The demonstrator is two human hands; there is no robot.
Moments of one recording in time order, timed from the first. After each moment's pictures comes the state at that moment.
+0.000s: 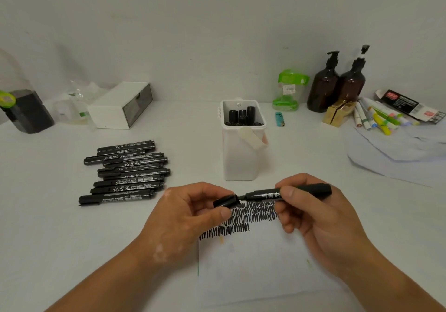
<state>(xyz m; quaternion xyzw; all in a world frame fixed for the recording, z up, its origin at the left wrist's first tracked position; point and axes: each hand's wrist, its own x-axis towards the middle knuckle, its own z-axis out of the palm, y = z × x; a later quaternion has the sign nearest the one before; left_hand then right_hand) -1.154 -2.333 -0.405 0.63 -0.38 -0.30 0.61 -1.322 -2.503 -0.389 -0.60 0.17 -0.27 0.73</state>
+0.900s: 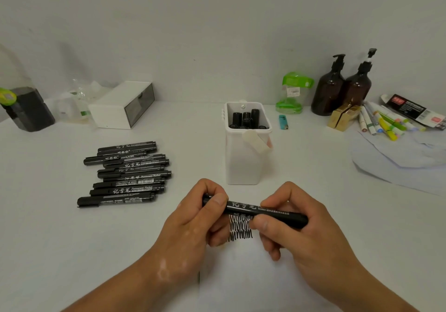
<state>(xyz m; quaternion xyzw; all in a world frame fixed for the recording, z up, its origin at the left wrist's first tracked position) -1.167 -2.341 -0.417 0.53 -0.35 -0.34 0.69 -1.318 -2.479 -0.384 -0.72 0.13 -0.22 0.65</state>
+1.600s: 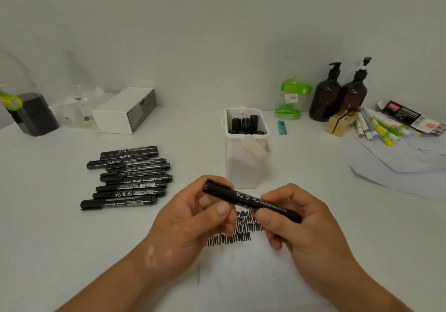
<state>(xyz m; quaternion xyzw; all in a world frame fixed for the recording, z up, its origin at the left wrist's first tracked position) -1.165 -2.338 -0.403 0.42 -0.37 -0.39 0.74 -1.314 -2.477 -0.381 -0.67 0.17 -0.26 0.68</state>
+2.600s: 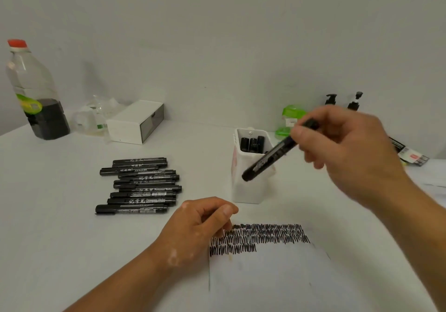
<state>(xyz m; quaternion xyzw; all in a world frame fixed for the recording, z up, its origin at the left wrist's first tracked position) -1.146 -2.326 -0.399 0.65 -0.44 -0.23 0.58 -1.295 -2.505 -0.256 -0.84 0.13 -0.39 0.35</state>
